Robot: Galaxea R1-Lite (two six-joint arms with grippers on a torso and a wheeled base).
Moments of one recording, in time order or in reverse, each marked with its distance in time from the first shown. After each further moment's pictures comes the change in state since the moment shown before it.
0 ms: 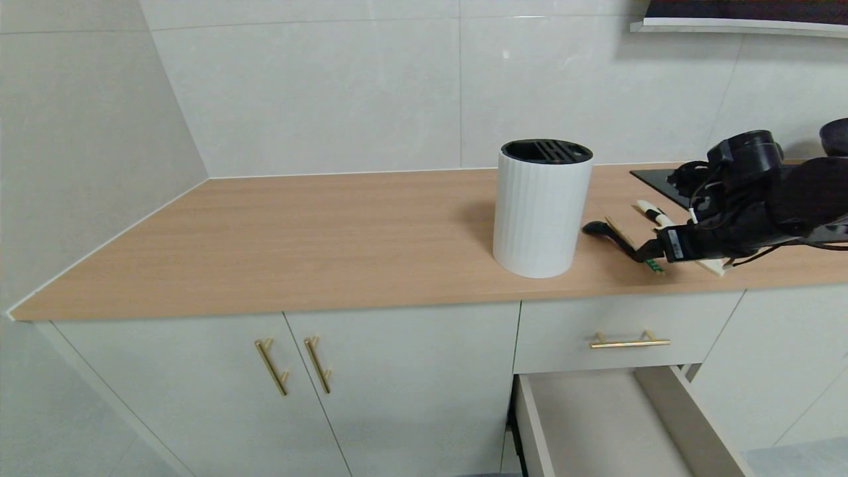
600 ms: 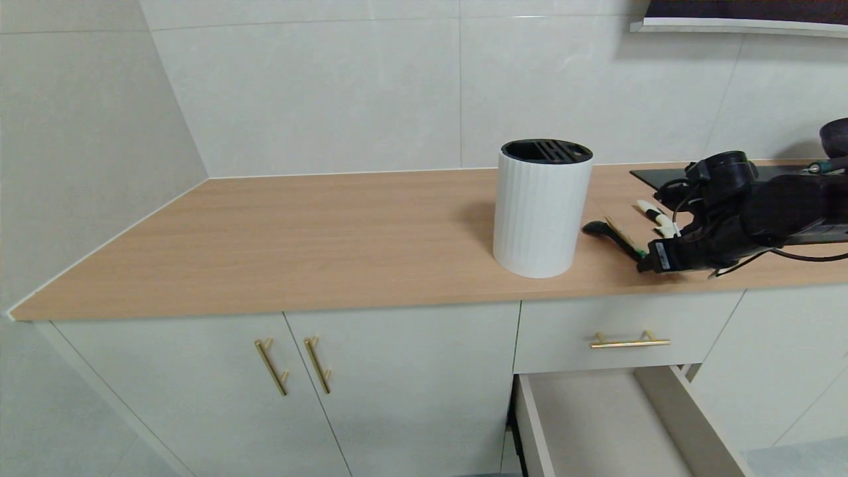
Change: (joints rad) left arm 0.000 0.000 0.000 0.000 0.000 0.000; right arm 0.000 0.080 -0.024 -0.005 0.005 0.015
